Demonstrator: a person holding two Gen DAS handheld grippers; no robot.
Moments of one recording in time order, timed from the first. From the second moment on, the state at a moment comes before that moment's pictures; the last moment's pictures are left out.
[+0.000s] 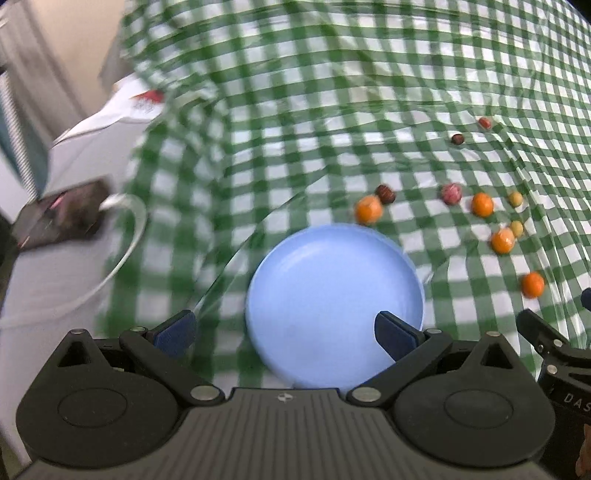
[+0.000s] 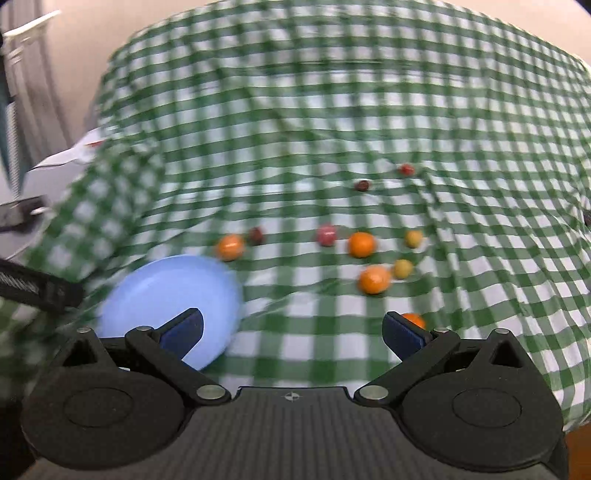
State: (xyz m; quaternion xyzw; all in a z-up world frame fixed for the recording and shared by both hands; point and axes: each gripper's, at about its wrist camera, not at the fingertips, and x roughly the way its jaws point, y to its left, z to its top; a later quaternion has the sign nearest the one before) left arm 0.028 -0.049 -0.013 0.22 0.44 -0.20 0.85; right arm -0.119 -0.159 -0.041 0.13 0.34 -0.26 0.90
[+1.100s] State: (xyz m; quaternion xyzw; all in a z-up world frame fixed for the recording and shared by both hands) left arm 0.117 -0.138 -0.057 0.21 0.46 -0.29 0.81; right arm -0.082 -0.241 -0.087 0.14 0.36 -0.29 0.88
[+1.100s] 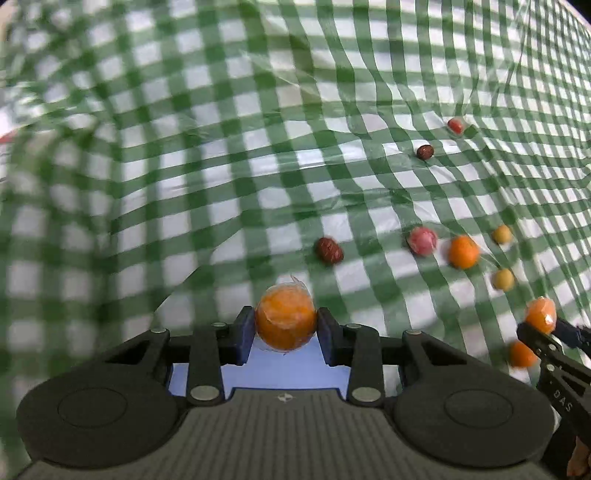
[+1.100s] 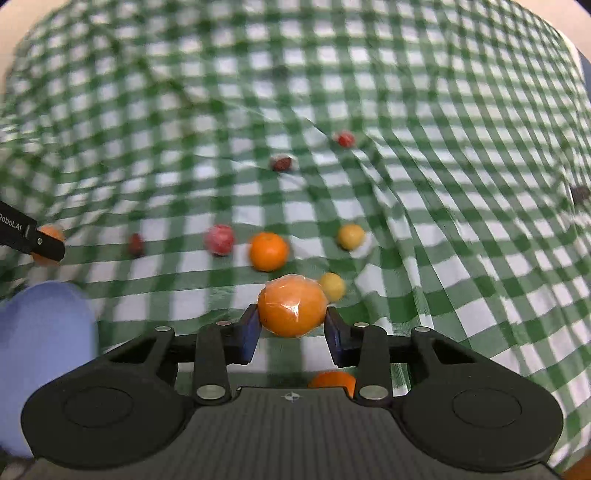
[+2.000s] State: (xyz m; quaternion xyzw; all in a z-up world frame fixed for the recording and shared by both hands) left arm -0.058 0.059 0.029 0.11 0.42 -0.26 0.86; right arm -0.159 -0.041 0.020 0.07 0.33 -0.11 0.94
